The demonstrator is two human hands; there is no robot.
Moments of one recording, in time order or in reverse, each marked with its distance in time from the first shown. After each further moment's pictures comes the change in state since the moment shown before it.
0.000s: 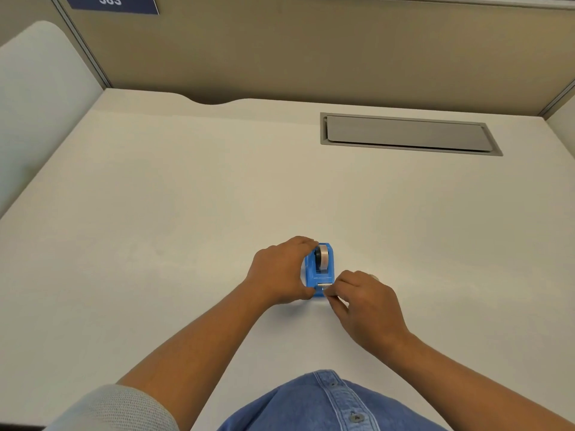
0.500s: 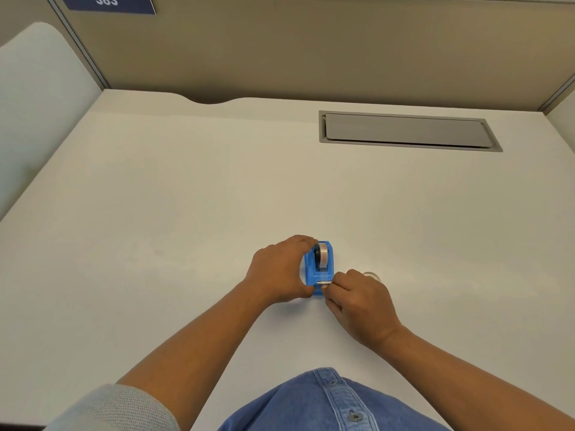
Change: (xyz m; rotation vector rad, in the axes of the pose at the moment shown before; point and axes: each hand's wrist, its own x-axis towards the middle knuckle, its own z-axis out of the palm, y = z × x) left_hand 0.001 -0.001 0.002 -0.008 0.017 0.001; right_hand -0.001 0.013 0.022 -0.128 0.073 -0.205
